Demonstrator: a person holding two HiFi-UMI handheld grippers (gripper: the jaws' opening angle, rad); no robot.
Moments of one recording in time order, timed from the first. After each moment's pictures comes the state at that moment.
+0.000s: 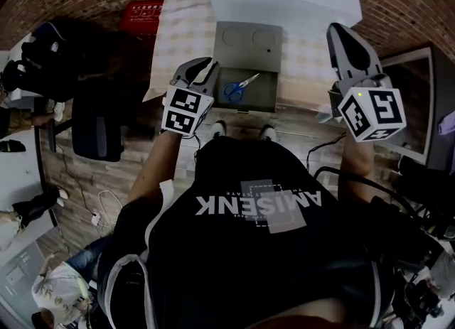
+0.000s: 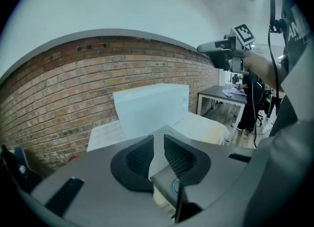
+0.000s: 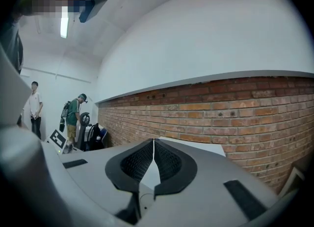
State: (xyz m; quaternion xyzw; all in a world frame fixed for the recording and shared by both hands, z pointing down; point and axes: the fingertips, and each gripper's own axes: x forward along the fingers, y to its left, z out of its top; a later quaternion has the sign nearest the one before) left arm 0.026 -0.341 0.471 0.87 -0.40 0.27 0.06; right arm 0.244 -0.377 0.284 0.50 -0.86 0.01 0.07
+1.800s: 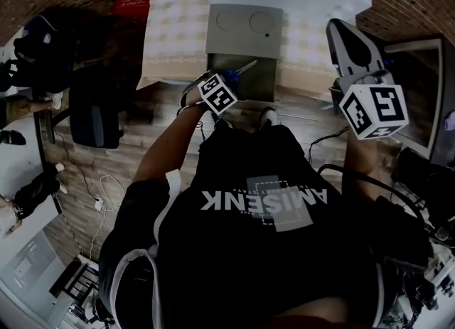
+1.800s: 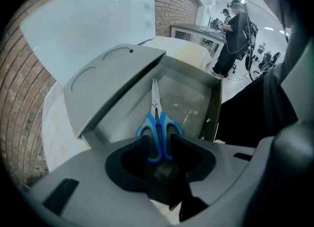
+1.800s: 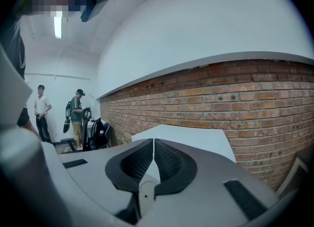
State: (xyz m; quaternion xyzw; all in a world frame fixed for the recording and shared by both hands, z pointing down) left arm 0.062 -0.276 0.740 0.79 -0.19 0.57 0.14; right arm 0.262 -0.391 0.343 0.48 -0.87 0.06 0.09
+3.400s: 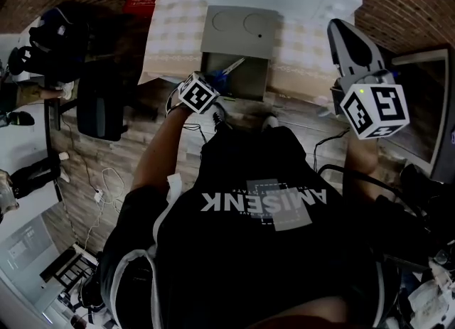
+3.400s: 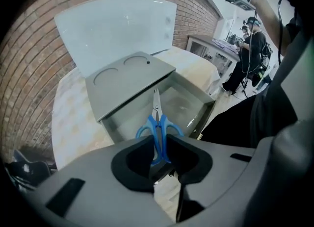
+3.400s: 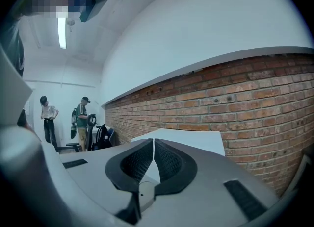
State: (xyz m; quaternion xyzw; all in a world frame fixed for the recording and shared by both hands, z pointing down) left arm 0.063 -0.270 0.686 0.78 -0.27 0.52 0.22; right arm 0.318 -0.381 0.342 0.46 -0.88 0.05 0.06
